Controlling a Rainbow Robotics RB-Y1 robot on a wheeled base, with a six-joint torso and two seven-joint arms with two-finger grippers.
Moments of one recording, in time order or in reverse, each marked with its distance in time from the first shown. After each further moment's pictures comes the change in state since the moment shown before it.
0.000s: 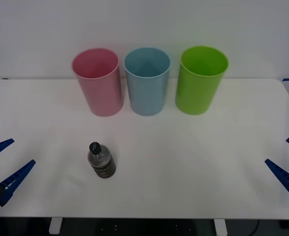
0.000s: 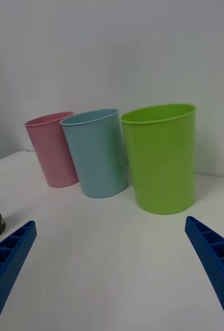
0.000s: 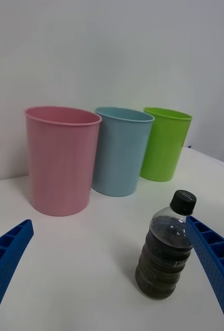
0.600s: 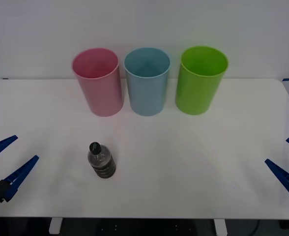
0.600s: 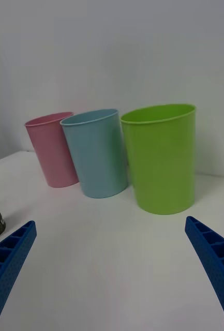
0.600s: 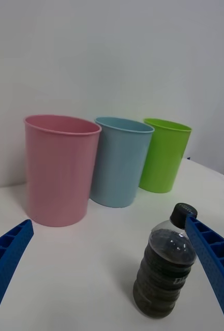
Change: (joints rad) right arm 0.000 0.000 0.000 0.000 0.000 0.000 0.000; left arm -0.023 -0.021 -0.020 0.015 0.026 0.011 -0.009
